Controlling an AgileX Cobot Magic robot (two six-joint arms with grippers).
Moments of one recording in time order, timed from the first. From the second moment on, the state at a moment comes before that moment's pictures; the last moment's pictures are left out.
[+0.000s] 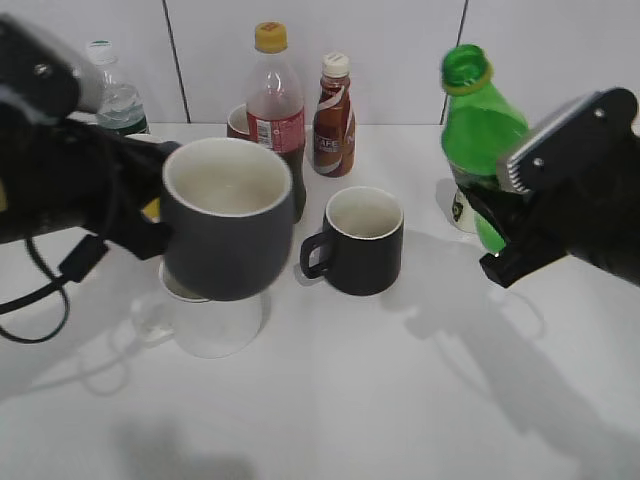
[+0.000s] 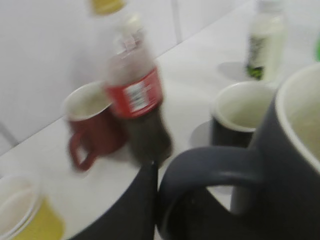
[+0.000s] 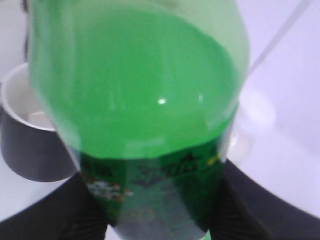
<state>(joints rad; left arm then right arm) -0.50 1.33 -0.55 0.40 -0.32 -0.14 0.47 1.43 -0.41 0.16 -0.59 -0.55</state>
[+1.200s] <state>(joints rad) -0.70 1.42 -0.62 0.30 -0.25 -0.14 0.67 1.39 -0.58 0.61 -0.58 -1.78</state>
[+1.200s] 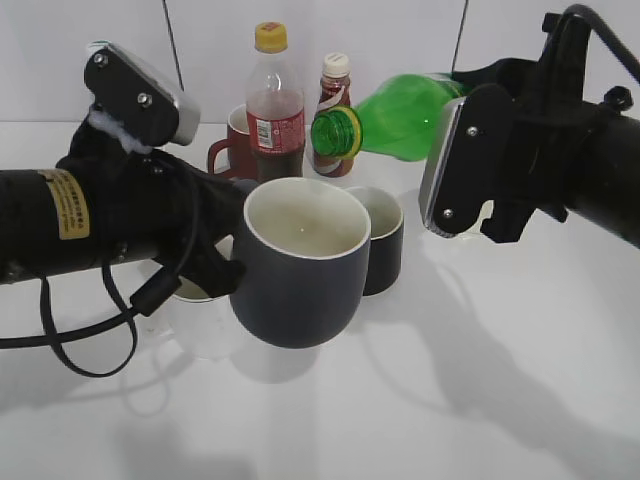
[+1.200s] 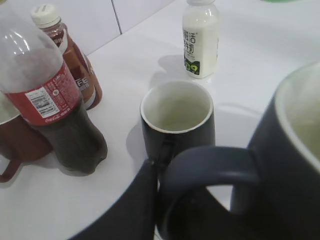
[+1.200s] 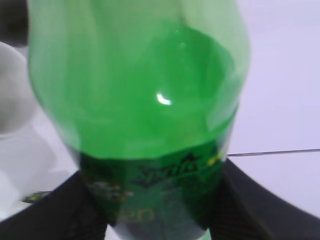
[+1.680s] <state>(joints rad) -0.70 1.42 -0.62 0.30 -0.24 -0.14 0.67 1.39 -0.58 0.59 -0.63 -1.86</state>
